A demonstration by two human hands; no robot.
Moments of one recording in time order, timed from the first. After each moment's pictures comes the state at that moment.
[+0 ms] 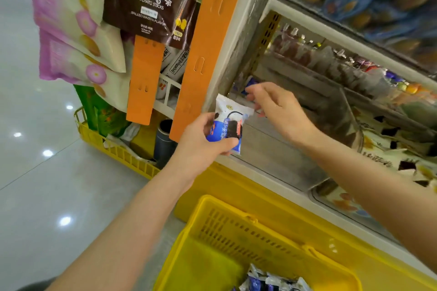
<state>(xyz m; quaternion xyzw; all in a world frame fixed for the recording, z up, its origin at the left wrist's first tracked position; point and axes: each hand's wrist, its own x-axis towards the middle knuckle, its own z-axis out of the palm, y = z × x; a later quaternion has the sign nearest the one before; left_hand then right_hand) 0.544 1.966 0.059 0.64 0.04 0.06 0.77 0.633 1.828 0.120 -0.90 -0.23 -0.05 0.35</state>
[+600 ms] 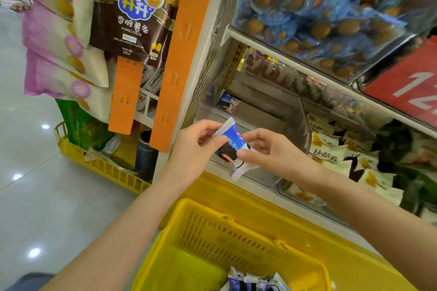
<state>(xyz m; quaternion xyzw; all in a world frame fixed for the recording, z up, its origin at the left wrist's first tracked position) 0.525 1.933 0.078 0.69 -0.07 0.16 0.71 0.552 1.765 0.138 -0.91 -0.16 0.13 0.36</state>
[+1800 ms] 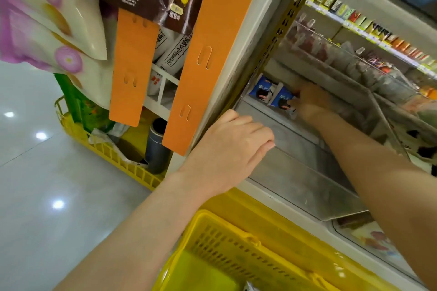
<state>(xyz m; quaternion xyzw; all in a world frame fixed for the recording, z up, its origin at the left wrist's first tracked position) 0.598 1.955 0.050 0.91 -0.22 0.24 0.27 0.815 1.768 0.072 -0.99 -0.07 -0.09 0.00</state>
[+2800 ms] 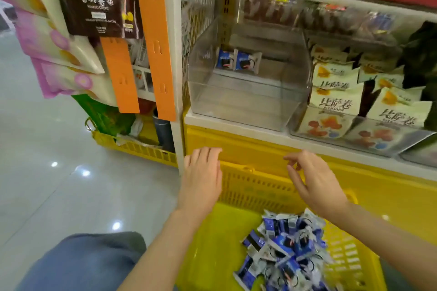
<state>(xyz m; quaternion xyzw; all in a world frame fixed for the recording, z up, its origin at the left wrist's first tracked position) 0.461 1.900 -0.027 0.95 -0.07 0.21 0.21 0.476 1.657 -0.004 -0.94 -0.24 -0.18 0.16</state>
